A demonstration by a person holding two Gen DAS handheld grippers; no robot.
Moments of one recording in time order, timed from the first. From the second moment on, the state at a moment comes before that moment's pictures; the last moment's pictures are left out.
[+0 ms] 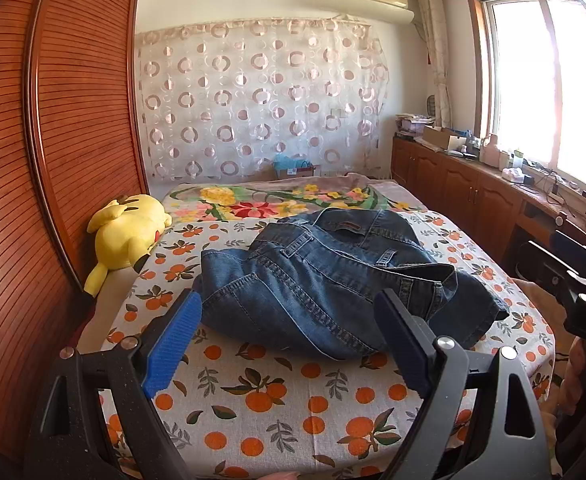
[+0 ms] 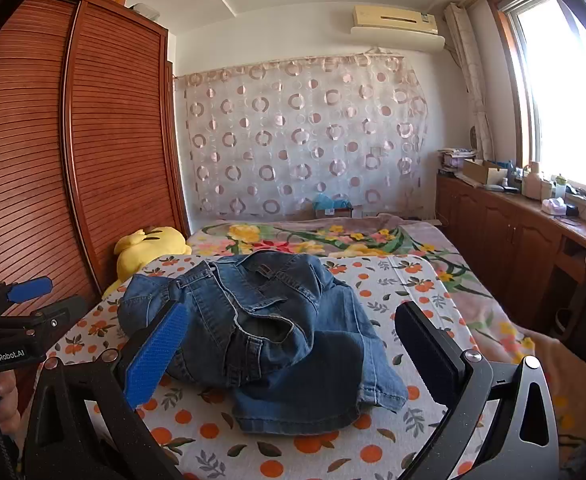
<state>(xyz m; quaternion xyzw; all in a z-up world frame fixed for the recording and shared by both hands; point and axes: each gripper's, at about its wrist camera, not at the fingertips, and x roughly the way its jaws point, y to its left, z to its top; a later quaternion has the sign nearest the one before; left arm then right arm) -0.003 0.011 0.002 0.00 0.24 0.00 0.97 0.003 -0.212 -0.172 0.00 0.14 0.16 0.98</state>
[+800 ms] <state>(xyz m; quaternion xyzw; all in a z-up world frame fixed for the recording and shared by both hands) -0.004 0.013 0.002 0.00 0.24 0.01 0.97 0.002 -0.214 -0.173 0.01 0.14 0.16 0.98</state>
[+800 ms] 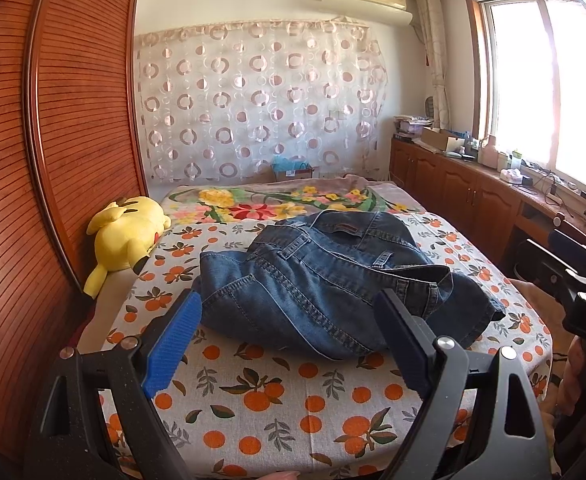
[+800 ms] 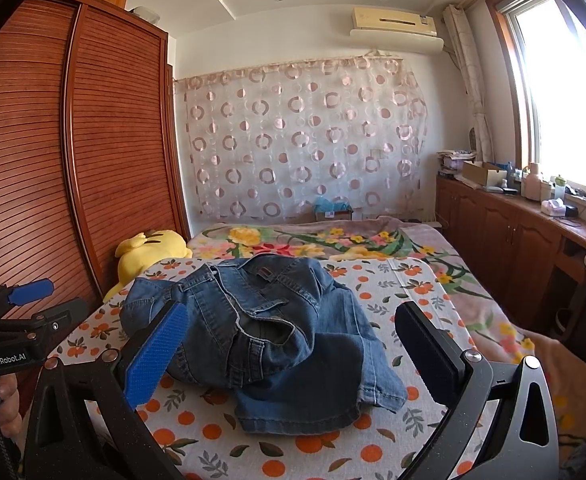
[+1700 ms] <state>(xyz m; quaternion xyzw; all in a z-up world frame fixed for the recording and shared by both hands) -0.004 0.006 0.005 0.00 0.24 0.01 0.97 0.001 -0.215 -0.172 0.01 0.13 0.16 0.98</state>
